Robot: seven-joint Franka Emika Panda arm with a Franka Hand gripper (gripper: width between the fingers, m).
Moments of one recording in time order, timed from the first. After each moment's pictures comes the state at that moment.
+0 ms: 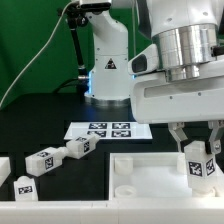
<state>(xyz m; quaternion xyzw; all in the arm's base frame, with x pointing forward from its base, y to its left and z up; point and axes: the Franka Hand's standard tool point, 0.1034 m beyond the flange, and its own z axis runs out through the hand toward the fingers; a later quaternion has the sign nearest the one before) 0.654 0.134 0.090 -0.91 0.39 -0.09 0.11</state>
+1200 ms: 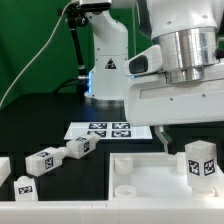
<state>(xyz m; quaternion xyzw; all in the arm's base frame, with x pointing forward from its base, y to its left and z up) 0.648 0.133 0.086 -0.97 0.19 -0.10 0.09</state>
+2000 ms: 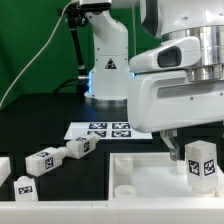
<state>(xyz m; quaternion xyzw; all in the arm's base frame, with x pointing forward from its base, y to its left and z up) 0.660 0.138 0.089 -0.97 -0.19 -0.11 0.02</state>
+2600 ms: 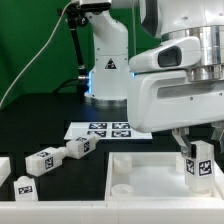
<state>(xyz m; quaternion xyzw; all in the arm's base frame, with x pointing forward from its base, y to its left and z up) 0.660 0.137 0.089 -0.98 -0.19 -0.11 0.02</state>
